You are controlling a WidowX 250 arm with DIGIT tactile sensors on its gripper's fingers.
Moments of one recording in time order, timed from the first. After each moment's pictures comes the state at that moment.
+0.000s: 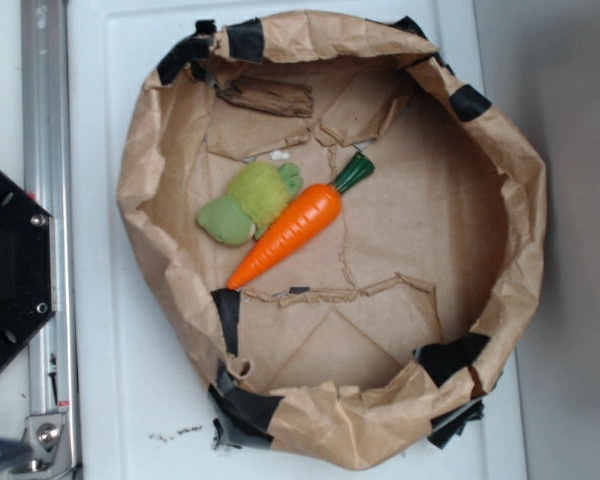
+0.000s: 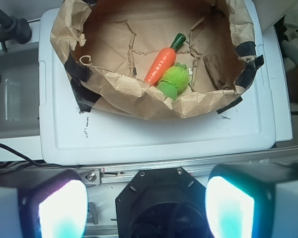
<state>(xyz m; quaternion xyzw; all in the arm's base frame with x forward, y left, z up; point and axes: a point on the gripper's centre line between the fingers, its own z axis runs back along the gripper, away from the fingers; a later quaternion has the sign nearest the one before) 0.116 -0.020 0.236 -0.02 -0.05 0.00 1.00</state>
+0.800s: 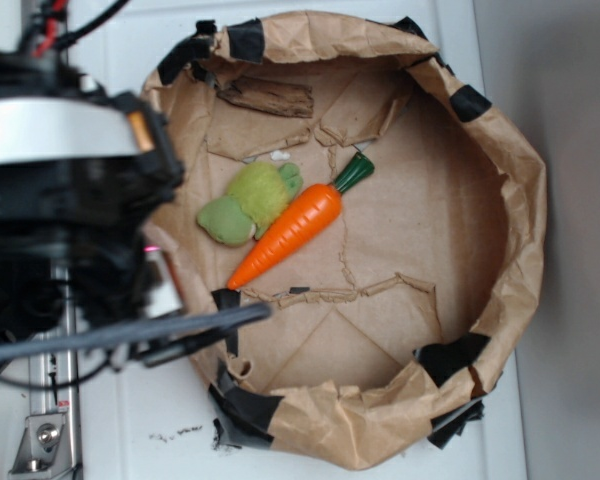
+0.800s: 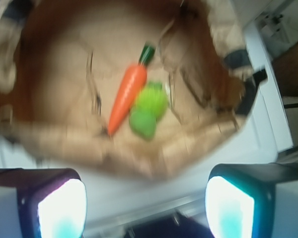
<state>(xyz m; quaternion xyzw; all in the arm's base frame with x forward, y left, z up) 0.182 -0.004 0.175 0.03 -0.07 0.12 0.99</state>
